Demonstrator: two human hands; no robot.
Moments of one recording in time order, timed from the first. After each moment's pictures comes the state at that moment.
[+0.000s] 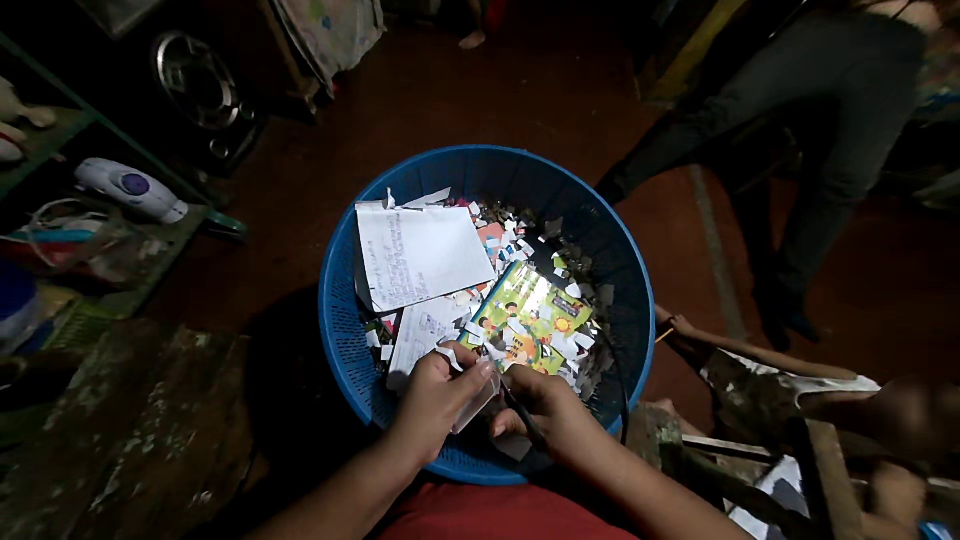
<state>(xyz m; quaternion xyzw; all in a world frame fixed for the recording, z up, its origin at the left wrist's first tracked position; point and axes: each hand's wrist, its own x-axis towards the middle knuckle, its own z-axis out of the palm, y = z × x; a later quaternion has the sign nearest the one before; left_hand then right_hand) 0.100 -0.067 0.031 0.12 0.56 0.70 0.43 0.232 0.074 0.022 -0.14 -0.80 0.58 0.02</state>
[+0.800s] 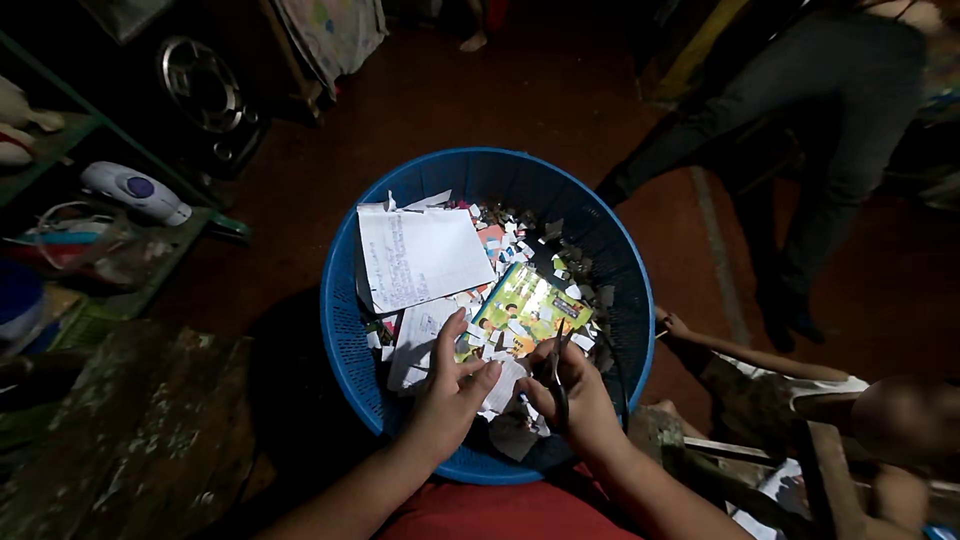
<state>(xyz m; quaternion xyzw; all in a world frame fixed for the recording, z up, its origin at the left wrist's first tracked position) 0.103 -0.065 0.026 0.25 0.68 0.59 0.36 0.230 0.075 0.021 -0.18 -0.67 0.68 0.23</state>
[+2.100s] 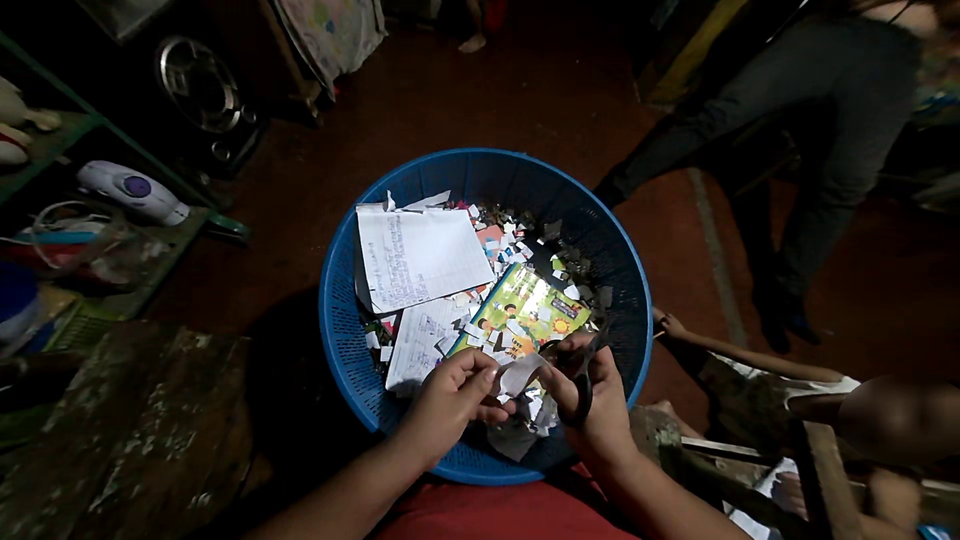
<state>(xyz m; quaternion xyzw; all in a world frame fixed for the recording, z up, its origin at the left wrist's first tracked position) 0.101 -0.067 0.036 0.19 0.55 0.63 0.51 0.232 0.074 0.018 -0.17 -0.59 0.71 0.35</state>
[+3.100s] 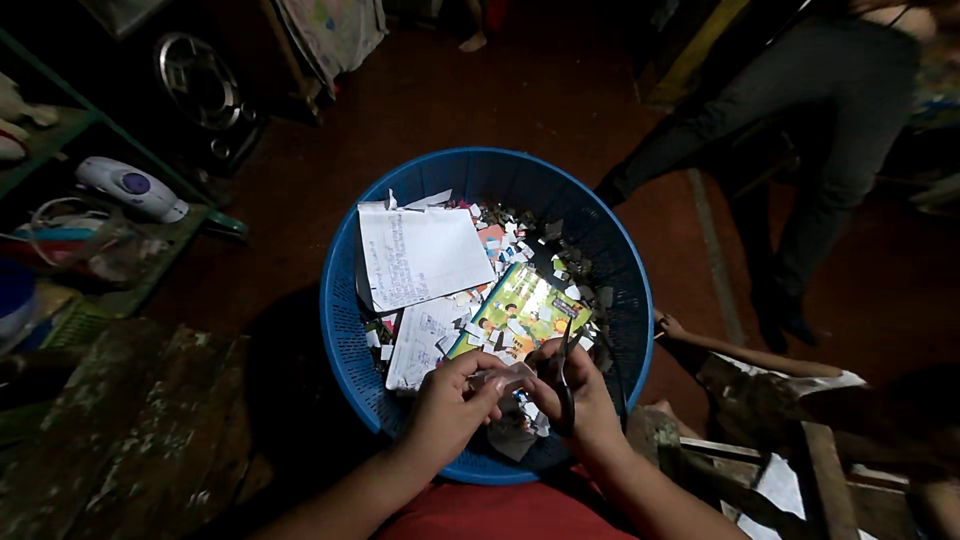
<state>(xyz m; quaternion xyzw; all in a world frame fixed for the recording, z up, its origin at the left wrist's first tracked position) 0.109 -0.070 0.032 0.30 0.63 0.62 0.37 0.232 0.073 0.017 -0.14 -0.64 0.72 0.25</state>
